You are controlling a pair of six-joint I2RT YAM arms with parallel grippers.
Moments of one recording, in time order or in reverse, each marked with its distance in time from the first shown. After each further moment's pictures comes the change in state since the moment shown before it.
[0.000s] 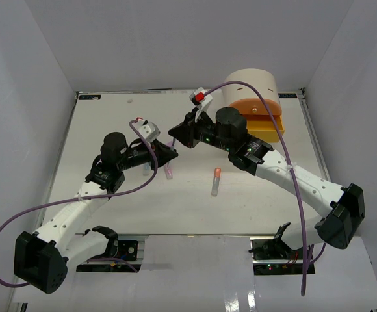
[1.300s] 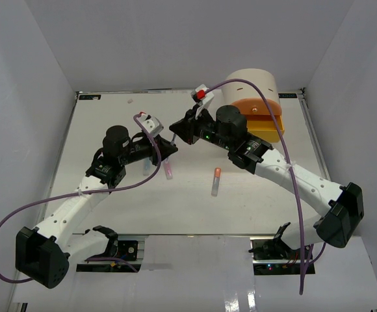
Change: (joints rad) left arm -0.005 0.046 0.095 -0.094 -0.061 0.078; right arm -0.009 0.014 0.010 0.016 0.035 -0.019
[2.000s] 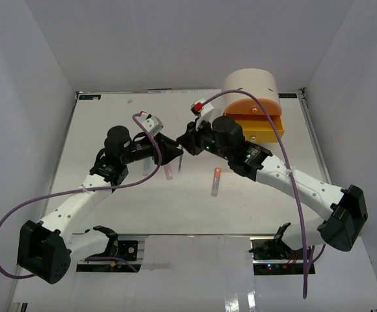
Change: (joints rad) left arm -0.004 0.043 -0.038 0.135 0.092 -0.084; right arm 0.025 -0.045 -0.090 -0.066 0.117 -0.009
